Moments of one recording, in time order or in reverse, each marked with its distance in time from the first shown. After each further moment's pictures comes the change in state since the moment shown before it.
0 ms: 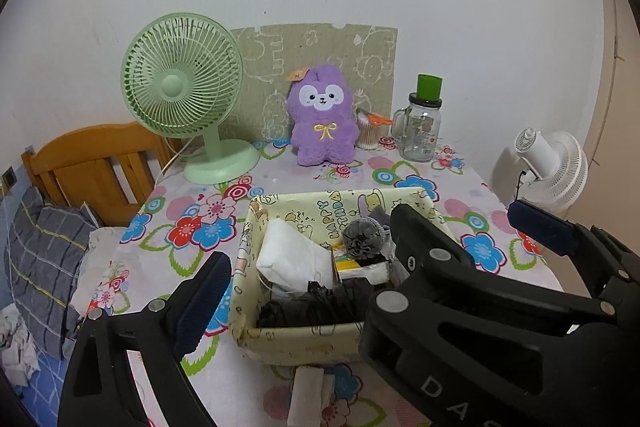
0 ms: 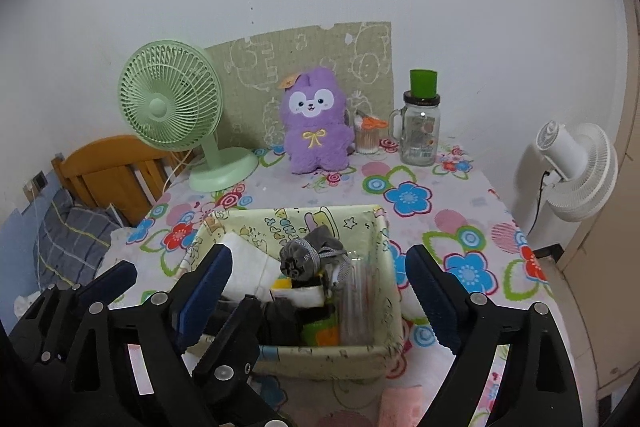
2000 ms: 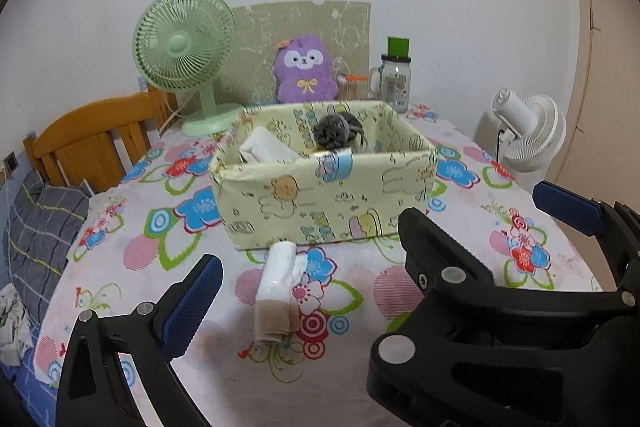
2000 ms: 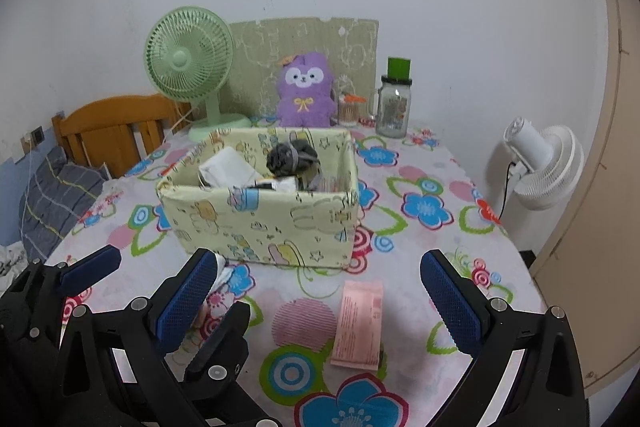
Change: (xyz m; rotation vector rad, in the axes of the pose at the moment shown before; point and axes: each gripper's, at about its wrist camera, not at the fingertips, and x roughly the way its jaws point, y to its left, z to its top) left arm -0.036 -0.023 -0.107 0.029 0.019 -0.020; right arm -0.059 -0.009 -0.110 -0.093 -0.003 -0.062
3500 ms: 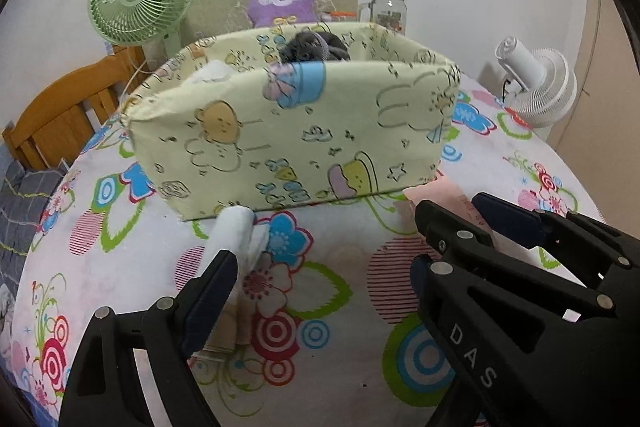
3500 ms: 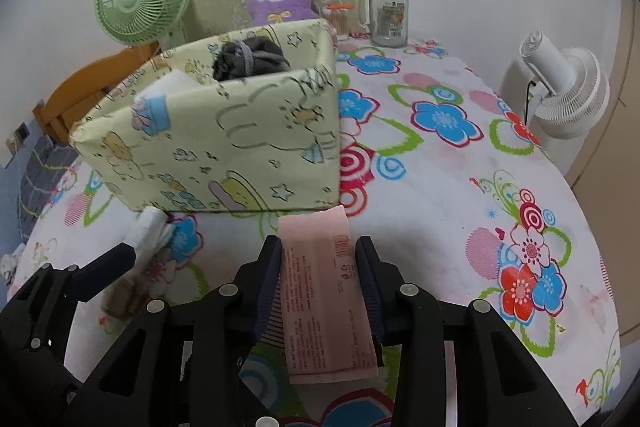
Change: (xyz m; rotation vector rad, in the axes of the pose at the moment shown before) left arm 0.068 -0.016 -0.010 0.032 0.164 -0.021; right arm 0.086 -0.025 -0.024 0.097 0.222 0.033
